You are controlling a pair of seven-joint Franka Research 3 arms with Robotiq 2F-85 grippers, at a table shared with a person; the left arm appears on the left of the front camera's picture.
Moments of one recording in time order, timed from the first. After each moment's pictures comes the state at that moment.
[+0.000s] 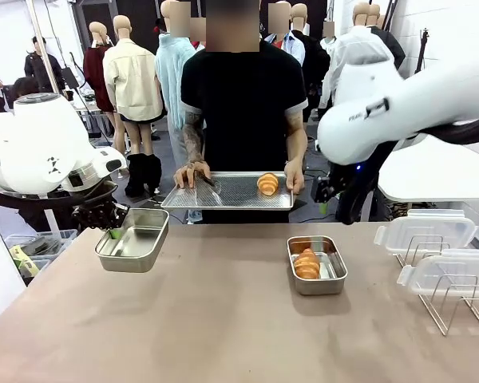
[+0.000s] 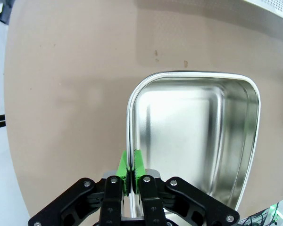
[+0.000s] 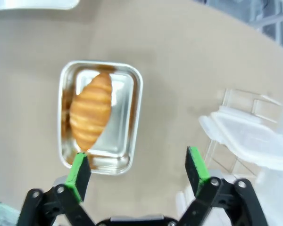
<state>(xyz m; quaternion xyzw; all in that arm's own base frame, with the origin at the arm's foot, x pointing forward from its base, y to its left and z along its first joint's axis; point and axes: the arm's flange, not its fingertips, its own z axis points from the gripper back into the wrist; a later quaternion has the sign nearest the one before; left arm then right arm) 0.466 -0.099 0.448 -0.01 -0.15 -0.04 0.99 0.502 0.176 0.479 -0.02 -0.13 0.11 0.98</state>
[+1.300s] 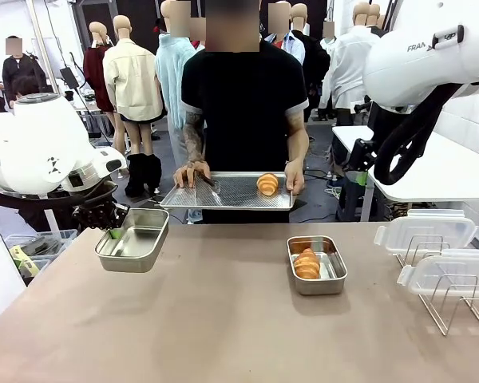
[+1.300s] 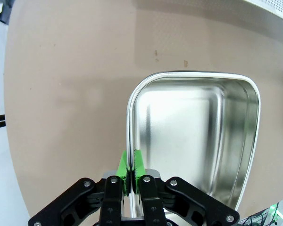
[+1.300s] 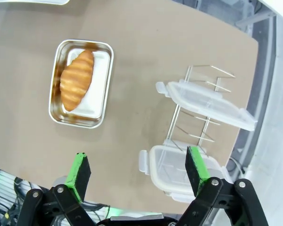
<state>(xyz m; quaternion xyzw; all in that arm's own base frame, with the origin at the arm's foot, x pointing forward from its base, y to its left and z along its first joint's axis) 0.466 -0.099 0.448 -0.01 -0.15 -0.04 0.99 0.460 0.110 0.564 -0.01 -0.14 0.13 0.98</state>
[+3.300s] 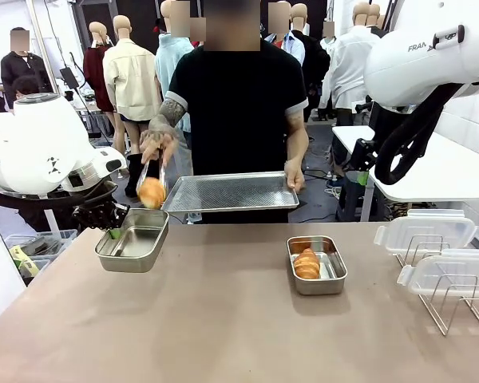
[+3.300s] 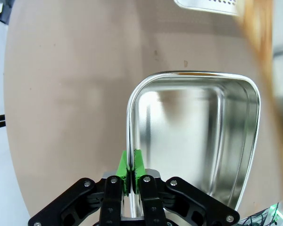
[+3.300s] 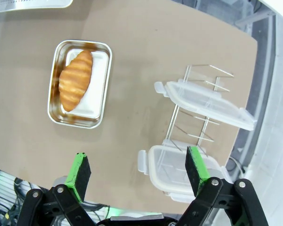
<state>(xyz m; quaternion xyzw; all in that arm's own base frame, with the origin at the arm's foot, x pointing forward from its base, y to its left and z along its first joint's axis) 0.466 -0.099 0.448 -0.01 -0.15 -0.04 0.99 0.461 0.108 0.564 -0.01 -0.14 0.13 0.98</state>
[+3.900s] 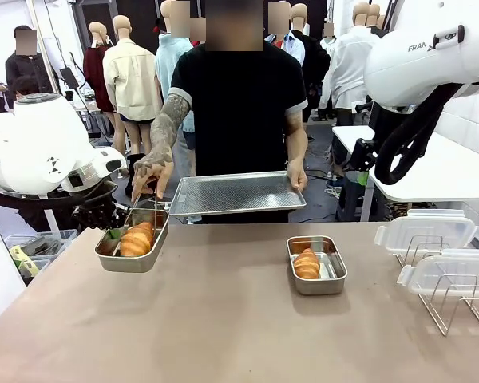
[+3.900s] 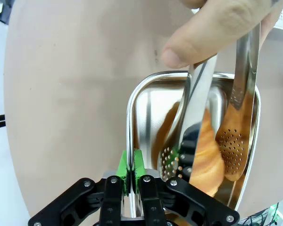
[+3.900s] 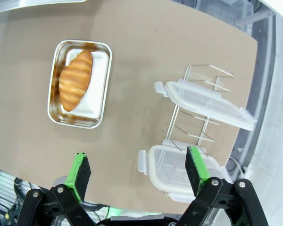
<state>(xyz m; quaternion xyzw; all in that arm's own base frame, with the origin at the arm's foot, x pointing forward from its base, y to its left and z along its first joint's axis) 0.466 -0.099 0.448 -0.01 -0.15 -0.04 0.99 0.461 0.108 0.564 -0.01 -0.14 0.13 0.98</state>
